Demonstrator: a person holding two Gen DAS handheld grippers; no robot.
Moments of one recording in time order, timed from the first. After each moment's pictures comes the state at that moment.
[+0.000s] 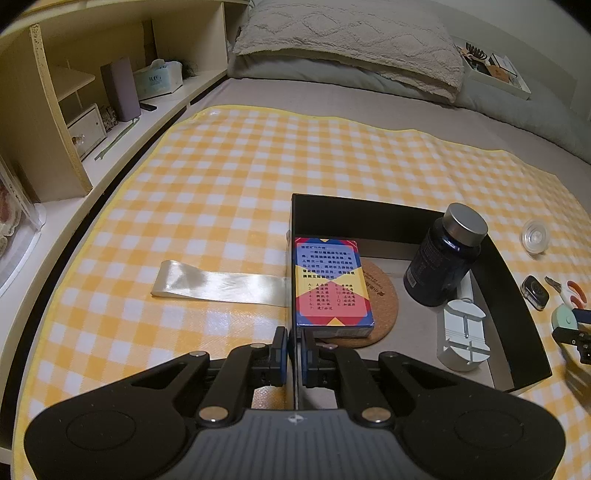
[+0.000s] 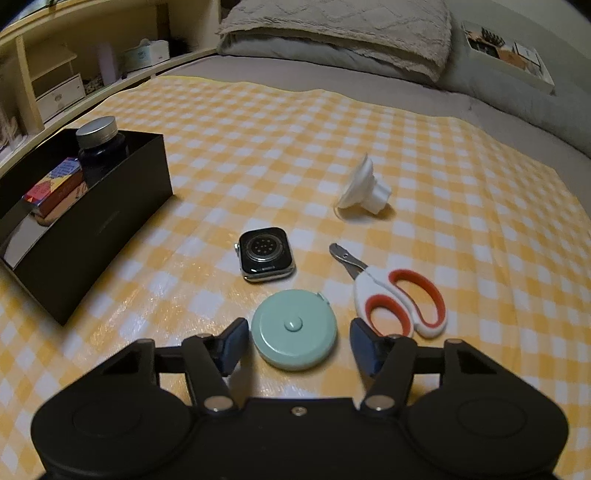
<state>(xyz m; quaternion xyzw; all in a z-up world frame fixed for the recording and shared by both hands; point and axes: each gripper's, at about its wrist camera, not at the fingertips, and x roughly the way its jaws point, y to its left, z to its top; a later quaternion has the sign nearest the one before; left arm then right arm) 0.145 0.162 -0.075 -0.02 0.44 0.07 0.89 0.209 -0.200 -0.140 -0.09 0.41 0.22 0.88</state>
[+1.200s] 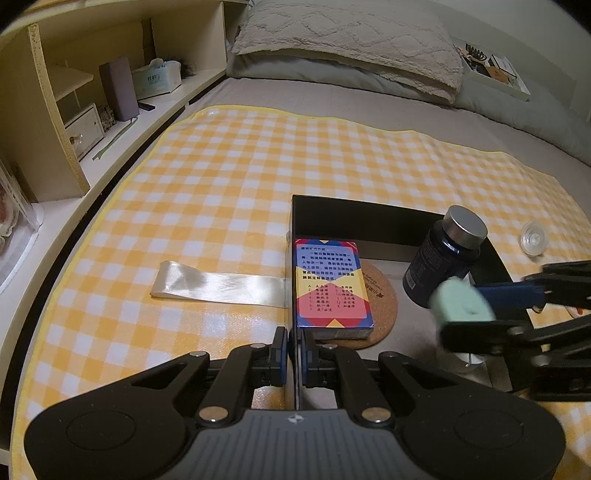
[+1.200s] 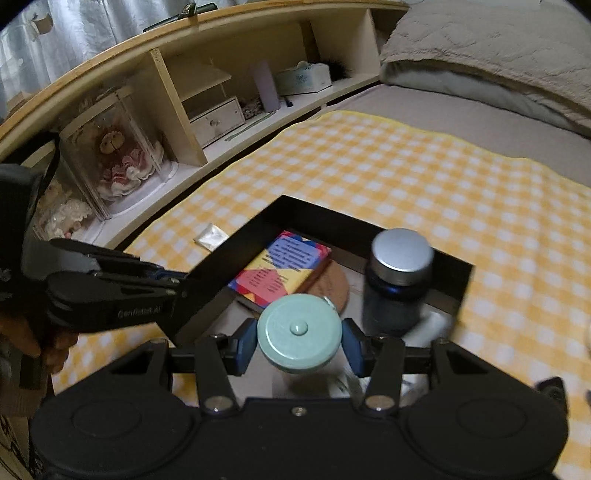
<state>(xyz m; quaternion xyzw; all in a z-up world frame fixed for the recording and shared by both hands) 0.146 0.163 -0.075 -0.02 0.44 0.06 0.89 0.201 -0.022 -0.067 -0.03 0.40 0.43 0.81</state>
